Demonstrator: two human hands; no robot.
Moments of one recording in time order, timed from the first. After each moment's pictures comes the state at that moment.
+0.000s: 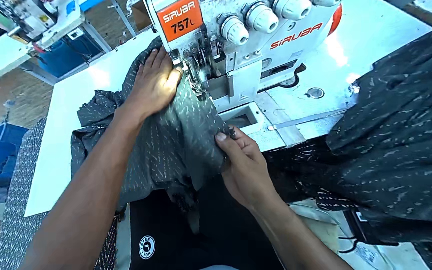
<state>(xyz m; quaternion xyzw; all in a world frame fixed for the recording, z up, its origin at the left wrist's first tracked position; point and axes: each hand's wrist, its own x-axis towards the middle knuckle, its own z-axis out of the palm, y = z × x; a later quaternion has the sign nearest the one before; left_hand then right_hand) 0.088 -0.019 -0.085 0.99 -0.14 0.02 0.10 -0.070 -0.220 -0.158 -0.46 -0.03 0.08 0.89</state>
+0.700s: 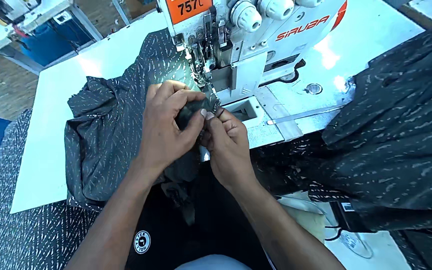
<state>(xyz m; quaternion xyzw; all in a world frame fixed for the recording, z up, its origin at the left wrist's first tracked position) -0.022 -0.052 -0.102 0.91 -0.20 0.19 0.30 -0.059 -0.195 -0.152 -0.55 -0.03 0.02 0.84</state>
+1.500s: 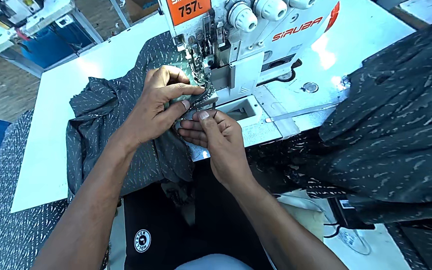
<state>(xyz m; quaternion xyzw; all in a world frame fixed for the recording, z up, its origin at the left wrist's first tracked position) 0.020 -0.011 -0.091 0.89 -0.33 0.06 0.30 -0.058 -0.186 -0.143 -0.52 -0.02 0.05 0.85</state>
